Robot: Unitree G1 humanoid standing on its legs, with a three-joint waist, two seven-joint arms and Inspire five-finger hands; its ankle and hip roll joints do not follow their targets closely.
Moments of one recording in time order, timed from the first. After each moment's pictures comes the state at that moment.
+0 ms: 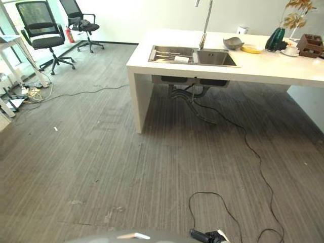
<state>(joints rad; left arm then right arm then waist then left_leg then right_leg) 0.03 0.18 -0.10 1.42 -0.24 0.02 0.06 0.05 -0.23 0.30 1.30 -0.05 -0.04 -0.06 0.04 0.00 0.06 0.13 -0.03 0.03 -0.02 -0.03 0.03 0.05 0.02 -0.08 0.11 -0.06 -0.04</state>
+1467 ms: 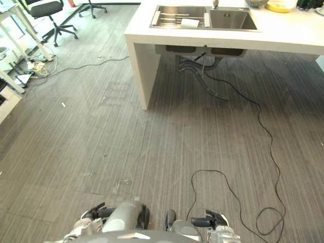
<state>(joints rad) -0.10 0.19 -0.06 1.33 -0.49 -0.09 0.11 -0.09 -0.21 0.14 1.39 0.28 -0.07 -0.06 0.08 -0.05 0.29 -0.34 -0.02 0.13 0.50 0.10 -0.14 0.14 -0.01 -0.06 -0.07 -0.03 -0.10</state>
